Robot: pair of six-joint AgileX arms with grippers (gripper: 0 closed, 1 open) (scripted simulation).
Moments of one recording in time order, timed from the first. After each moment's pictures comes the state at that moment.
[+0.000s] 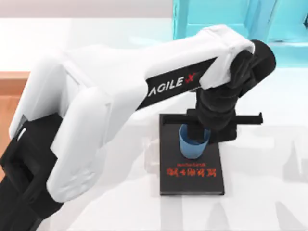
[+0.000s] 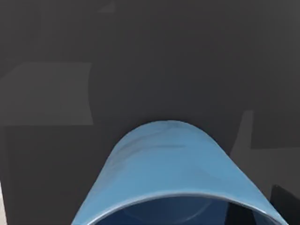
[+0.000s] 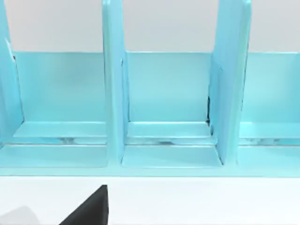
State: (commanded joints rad) left arm -0.89 2.42 2.09 -1.18 -0.07 -0.85; right arm 0.00 0.00 0.00 0.00 0.00 0.00
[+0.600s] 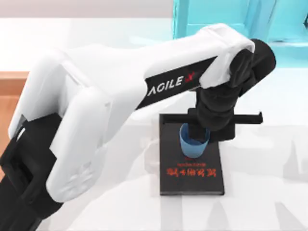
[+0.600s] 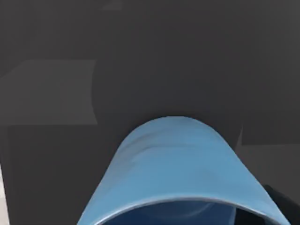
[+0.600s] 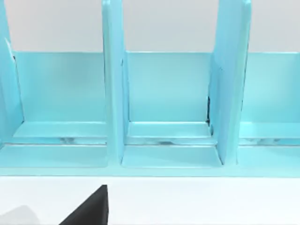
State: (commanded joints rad) left arm -0.90 2.42 2.10 -1.18 -0.07 -0.85; right arm 0.00 0.00 0.00 0.00 0.00 0.00
